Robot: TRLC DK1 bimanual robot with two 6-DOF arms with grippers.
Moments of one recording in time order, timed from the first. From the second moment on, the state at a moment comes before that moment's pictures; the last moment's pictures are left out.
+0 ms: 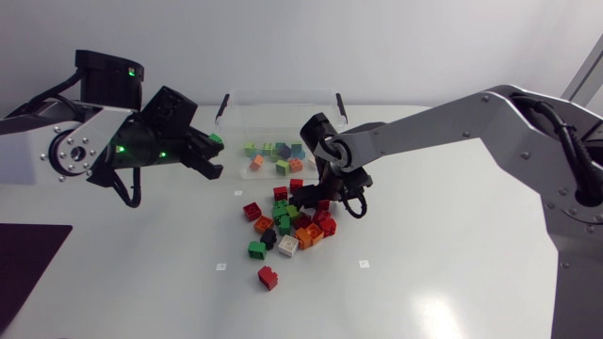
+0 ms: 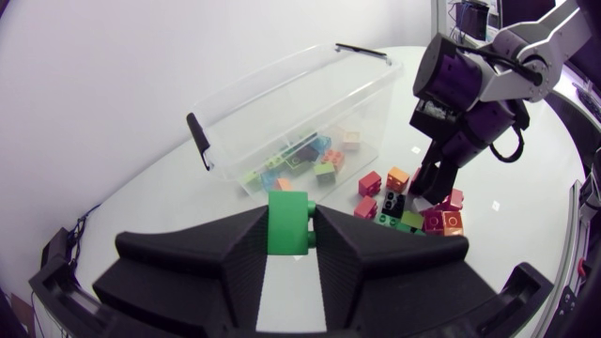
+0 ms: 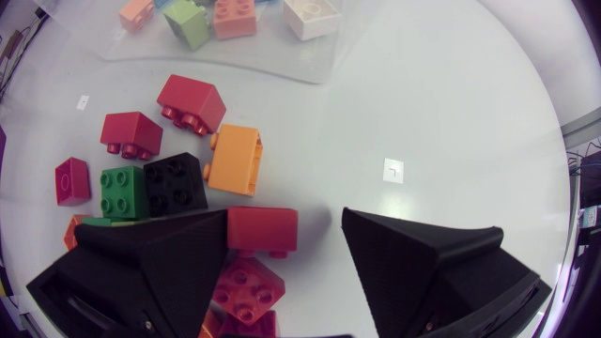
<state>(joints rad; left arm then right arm) -0.28 1.44 0.92 -0.07 0.14 0.37 0.56 2.16 1.43 -0.47 0.18 0.31</state>
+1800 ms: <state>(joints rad) -0.23 1.59 1.24 -0.09 0.20 0.31 0.51 1.84 1.61 -0.53 0.17 0.23</state>
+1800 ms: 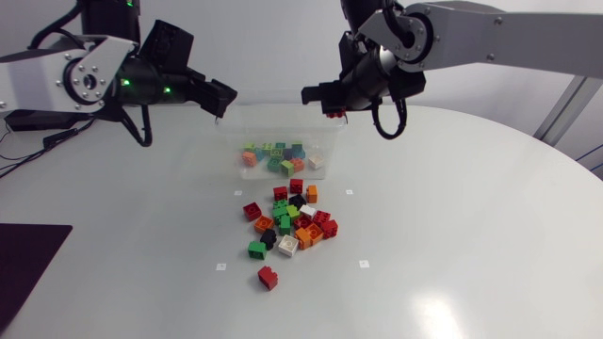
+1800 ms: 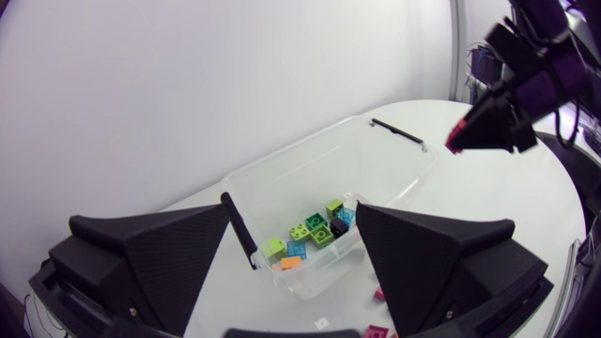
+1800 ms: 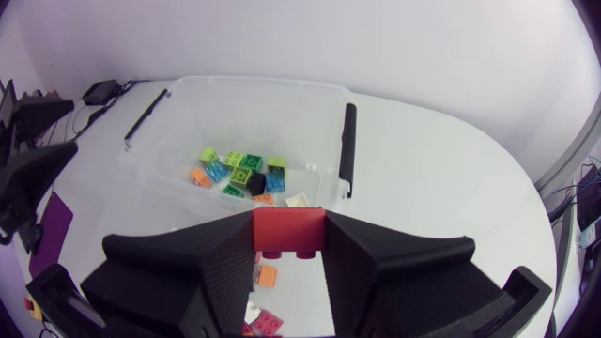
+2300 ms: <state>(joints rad) -0.22 1.52 1.02 -0.25 0.28 0.56 0.54 2.04 1.85 -0.51 0.16 0.22</state>
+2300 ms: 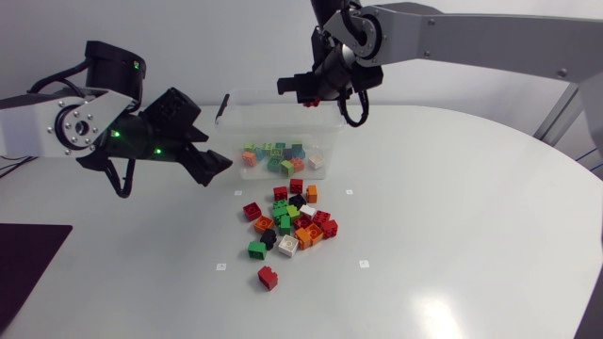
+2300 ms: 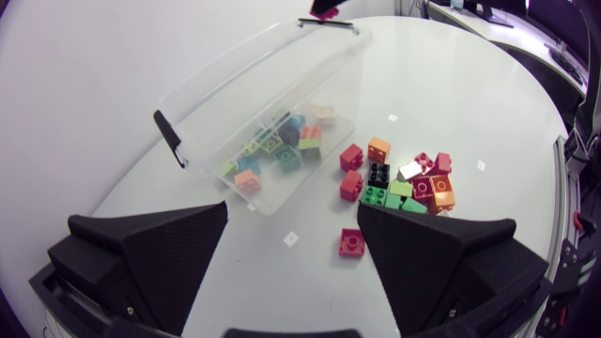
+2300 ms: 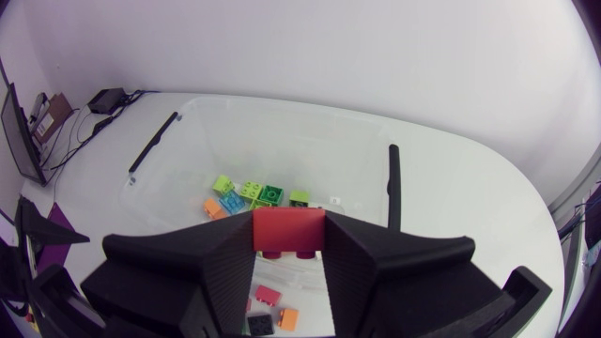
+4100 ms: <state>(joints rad) -0.28 2.05 1.12 -0.17 0.39 0.76 0.54 1.54 1.06 -0.35 0.04 0.12</state>
